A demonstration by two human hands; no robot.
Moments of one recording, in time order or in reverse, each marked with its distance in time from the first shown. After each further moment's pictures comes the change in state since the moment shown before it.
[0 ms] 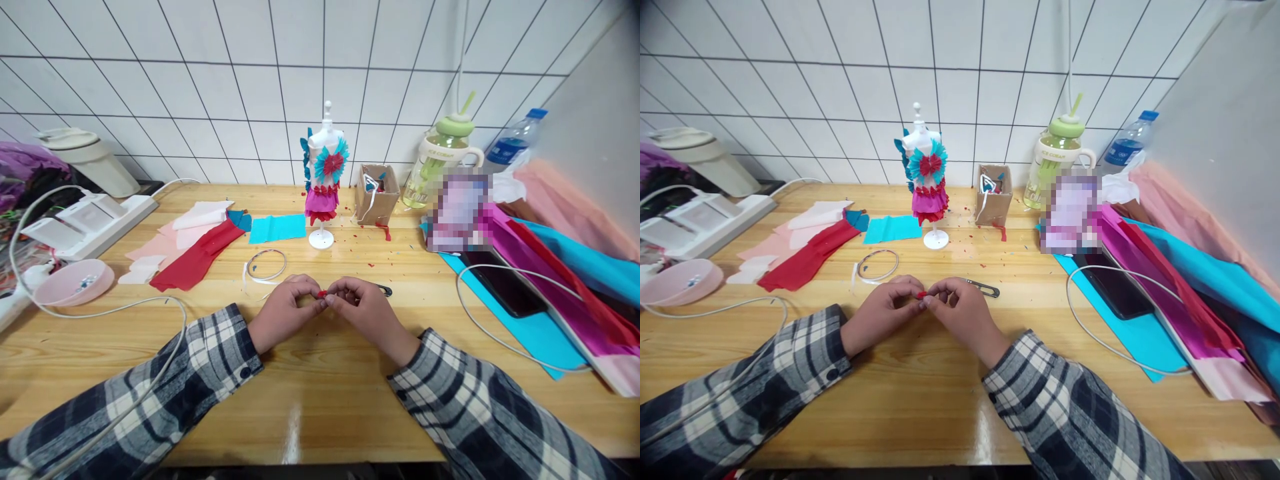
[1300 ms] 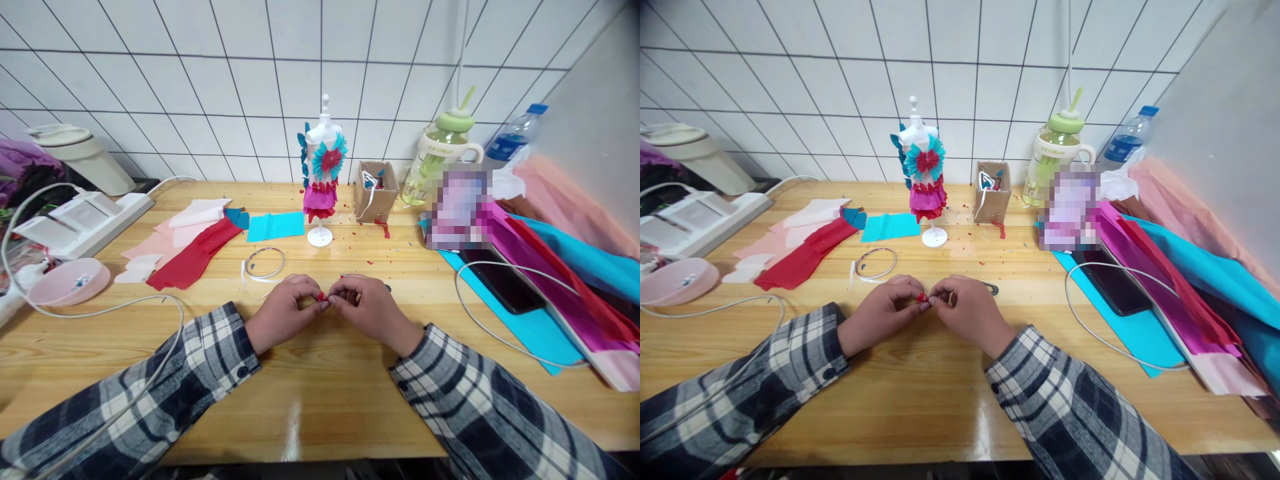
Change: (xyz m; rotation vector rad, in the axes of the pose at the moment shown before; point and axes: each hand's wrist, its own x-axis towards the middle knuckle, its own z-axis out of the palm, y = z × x) left_hand -0.001 -0.002 0.001 0.097 -0.020 0.091; right_hand 0.002 0.001 -0.011 -0.353 -0.039 -0.216
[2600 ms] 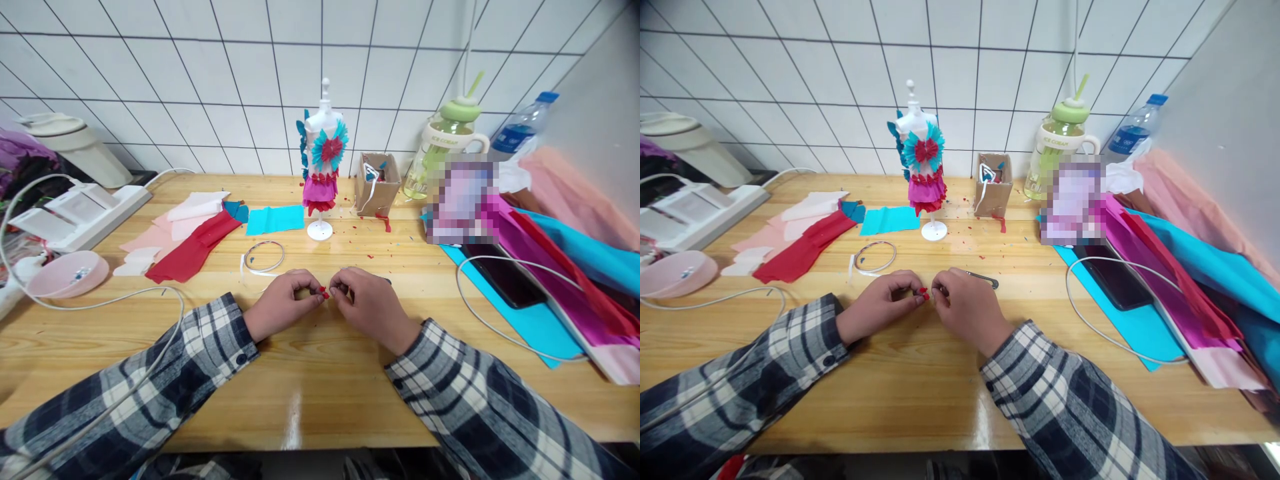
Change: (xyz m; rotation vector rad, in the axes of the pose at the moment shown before) left_hand 0.003 0.004 -0.006 -0.053 -0.085 -0.142; right_hand -0.005 -0.003 0.002 -0.251 0.038 -0.047
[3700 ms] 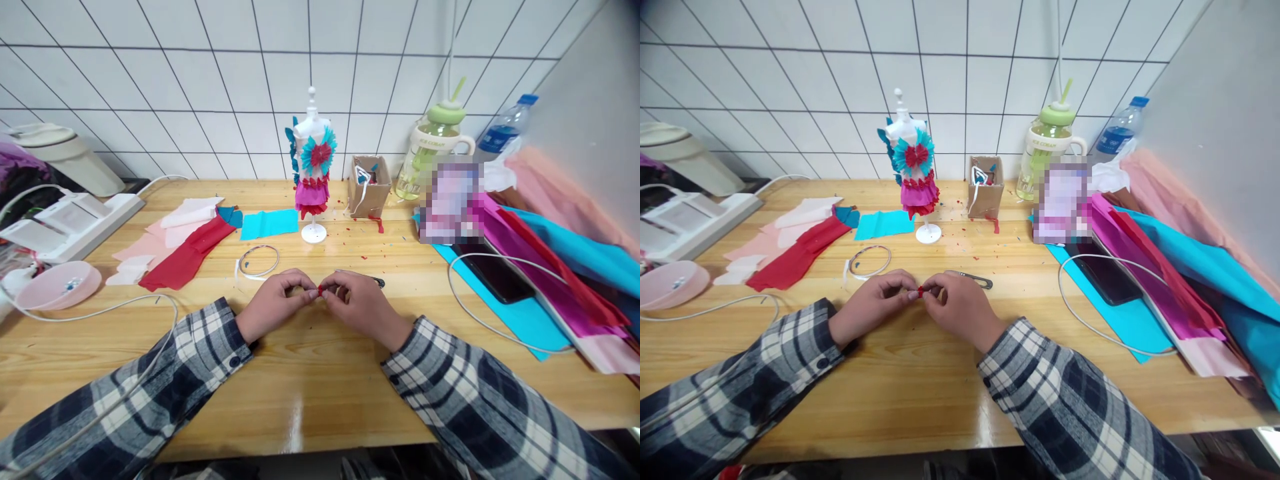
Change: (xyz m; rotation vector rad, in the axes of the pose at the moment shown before) left_hand 0.002 -0.006 -0.002 -0.145 0.017 -0.005; right_hand 0.003 0.003 0.004 0.259 -0.034 0.061
